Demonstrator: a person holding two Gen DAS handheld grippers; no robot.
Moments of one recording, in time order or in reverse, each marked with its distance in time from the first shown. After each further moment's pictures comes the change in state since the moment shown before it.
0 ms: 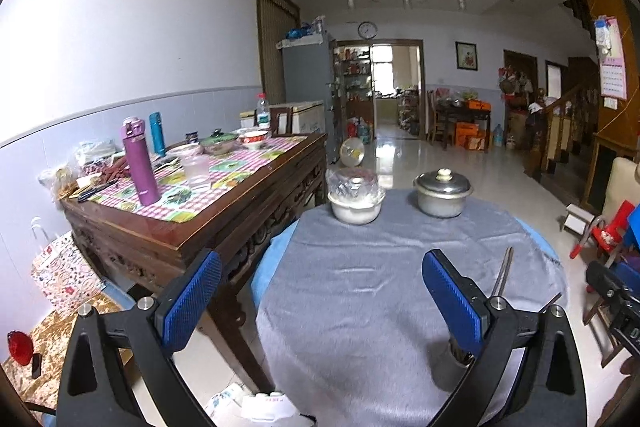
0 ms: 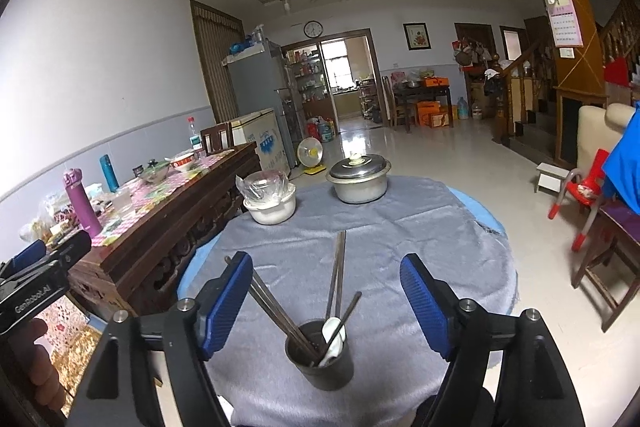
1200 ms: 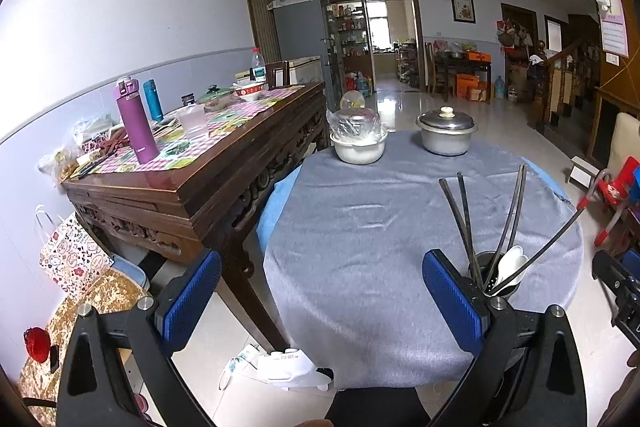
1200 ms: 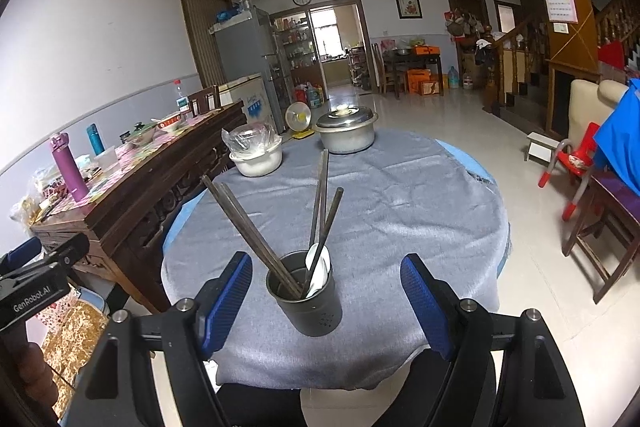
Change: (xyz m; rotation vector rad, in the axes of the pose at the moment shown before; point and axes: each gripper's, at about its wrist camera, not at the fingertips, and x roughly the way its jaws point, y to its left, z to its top) left arm 0.012 -0.001 -0.051 0.070 0.155 0.004; right arm 0.004 -0.009 -0.055 0.012 0.119 -0.047
